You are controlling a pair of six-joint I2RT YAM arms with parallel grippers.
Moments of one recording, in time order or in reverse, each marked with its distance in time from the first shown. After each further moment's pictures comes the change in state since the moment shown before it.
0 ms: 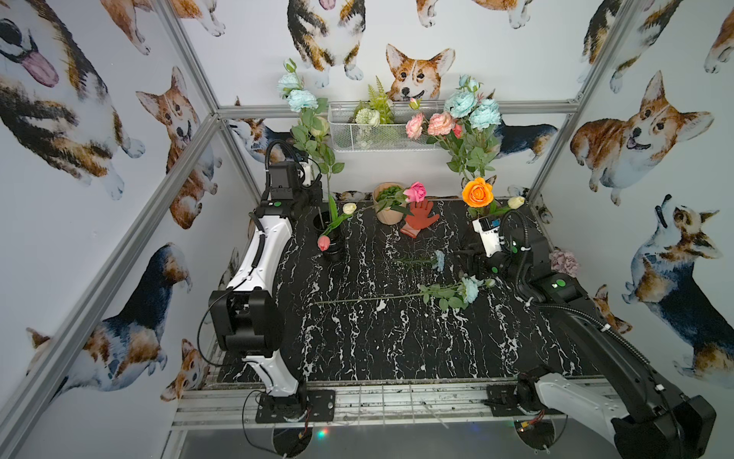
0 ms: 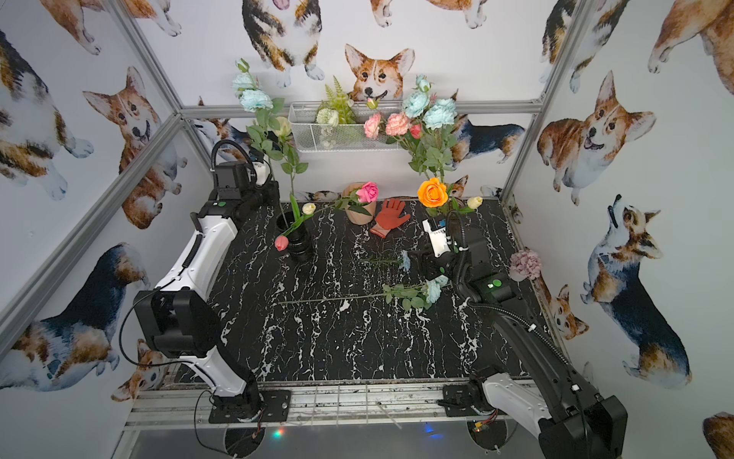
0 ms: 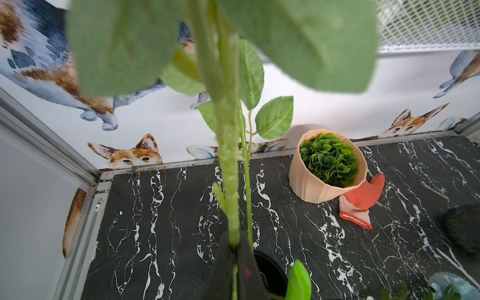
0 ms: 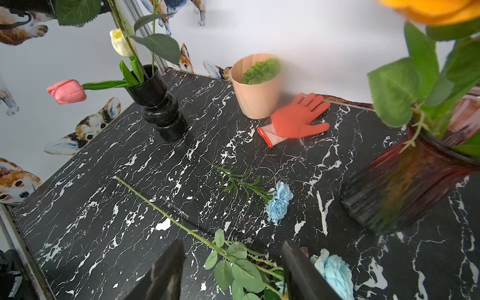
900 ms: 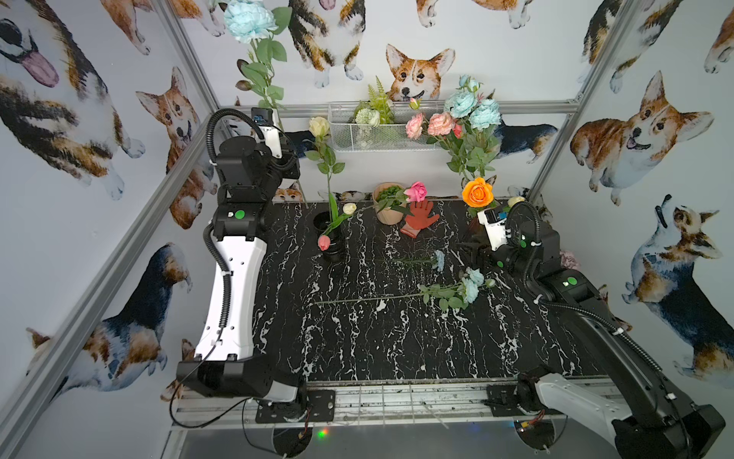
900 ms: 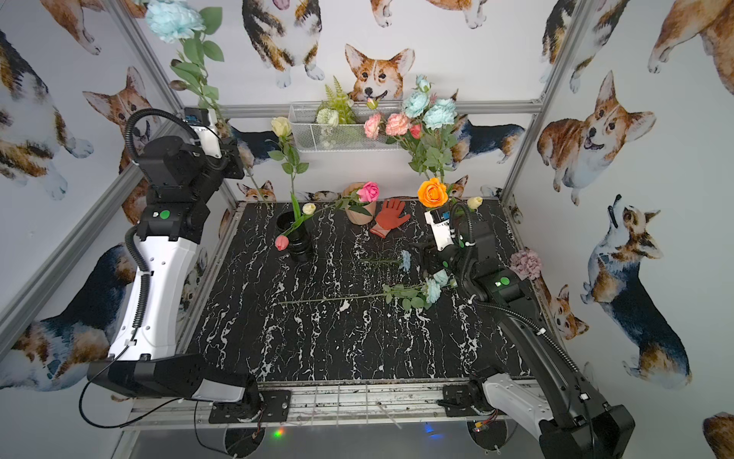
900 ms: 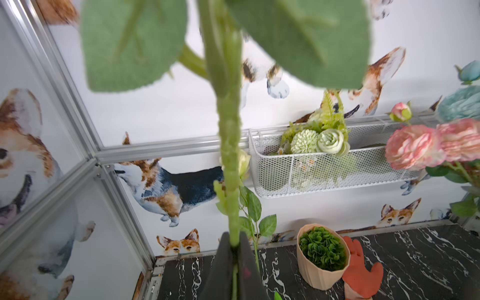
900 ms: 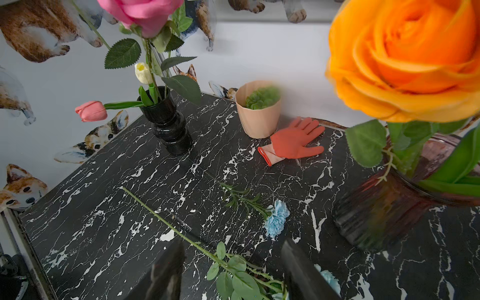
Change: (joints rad) left arm 0.000 -0.278 0.184 0.008 -0.072 0.046; right arm 0.000 -0.005 0.103 -0.051 -0.004 -0.023
